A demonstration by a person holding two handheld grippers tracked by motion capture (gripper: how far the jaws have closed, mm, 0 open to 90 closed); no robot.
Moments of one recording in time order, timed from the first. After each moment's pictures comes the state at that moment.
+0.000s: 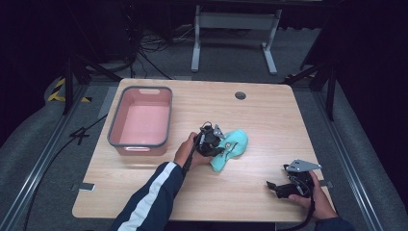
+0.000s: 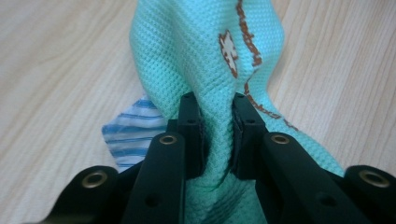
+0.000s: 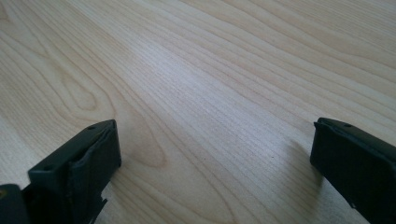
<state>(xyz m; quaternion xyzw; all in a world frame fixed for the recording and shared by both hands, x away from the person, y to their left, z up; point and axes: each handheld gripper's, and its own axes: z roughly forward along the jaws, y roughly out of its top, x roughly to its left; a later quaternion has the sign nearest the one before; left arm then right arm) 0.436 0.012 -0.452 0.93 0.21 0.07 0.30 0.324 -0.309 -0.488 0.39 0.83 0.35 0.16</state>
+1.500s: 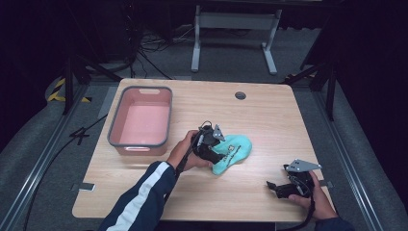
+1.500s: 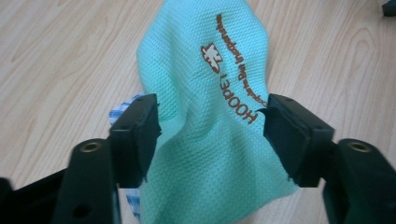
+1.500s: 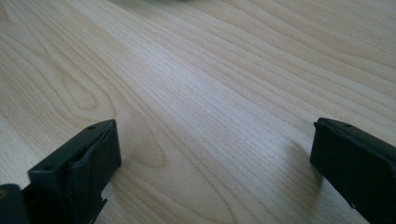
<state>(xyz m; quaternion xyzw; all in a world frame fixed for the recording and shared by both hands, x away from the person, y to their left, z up) 0.410 0.022 -0.410 0.93 0.18 0.10 0.29 0.324 -0.309 -0.488 0.39 0.83 0.35 0.16</state>
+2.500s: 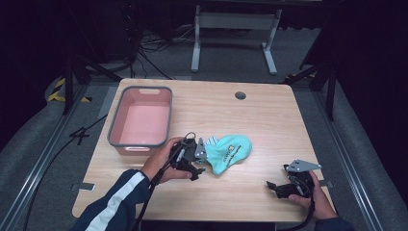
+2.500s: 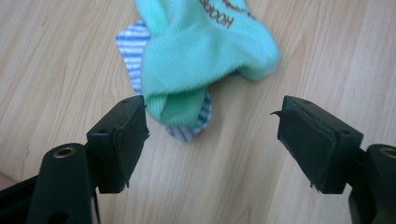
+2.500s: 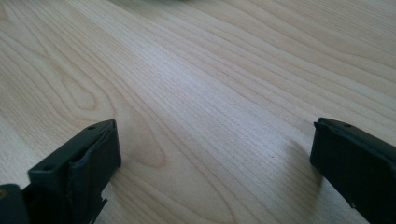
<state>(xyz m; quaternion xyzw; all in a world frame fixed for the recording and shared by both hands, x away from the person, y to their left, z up) 0.359 0.076 -0.397 0.96 0.12 0.15 0.23 0.324 -0.310 -0.488 0.39 0.83 0.35 0.16</state>
